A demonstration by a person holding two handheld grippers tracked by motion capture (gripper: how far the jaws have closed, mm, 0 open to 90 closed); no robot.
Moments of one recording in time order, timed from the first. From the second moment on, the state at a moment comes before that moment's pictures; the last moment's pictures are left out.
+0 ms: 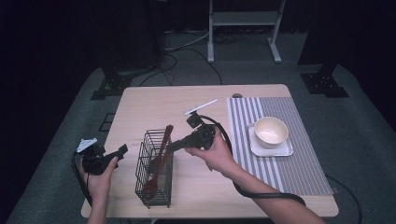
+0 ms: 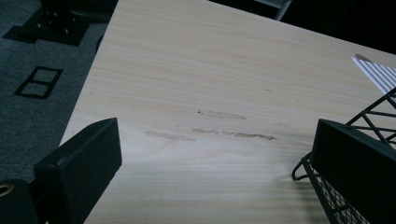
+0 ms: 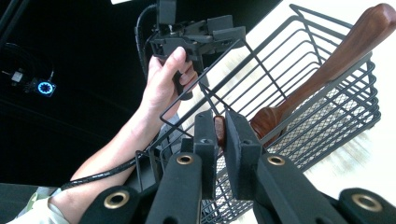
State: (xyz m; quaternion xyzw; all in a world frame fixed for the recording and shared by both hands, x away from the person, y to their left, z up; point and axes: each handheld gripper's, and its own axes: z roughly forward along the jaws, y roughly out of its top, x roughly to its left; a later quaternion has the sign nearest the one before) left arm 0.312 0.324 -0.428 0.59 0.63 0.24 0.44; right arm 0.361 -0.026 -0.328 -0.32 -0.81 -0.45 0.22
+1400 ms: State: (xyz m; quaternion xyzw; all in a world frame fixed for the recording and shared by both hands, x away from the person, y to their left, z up) left arm 0.312 0.322 -0.429 0.59 0.63 0.24 0.44; right arm 0.375 -0.084 -0.300 -0.34 -0.77 -0.49 0.24
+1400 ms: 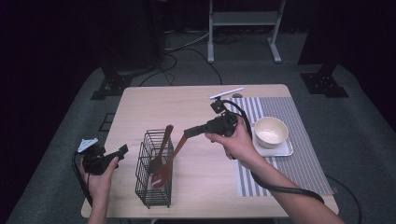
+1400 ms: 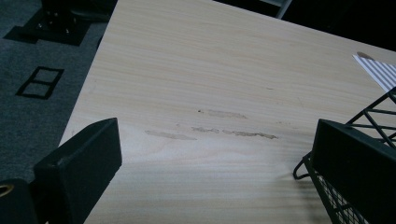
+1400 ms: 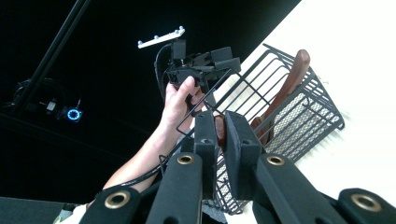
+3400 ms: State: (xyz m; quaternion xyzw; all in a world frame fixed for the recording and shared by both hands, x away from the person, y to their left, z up) left arm 0.312 0.322 -0.431 0.60 0.63 0.25 0.43; right arm 0.392 -0.217 -0.330 -0.43 -0.73 -0.48 0.21
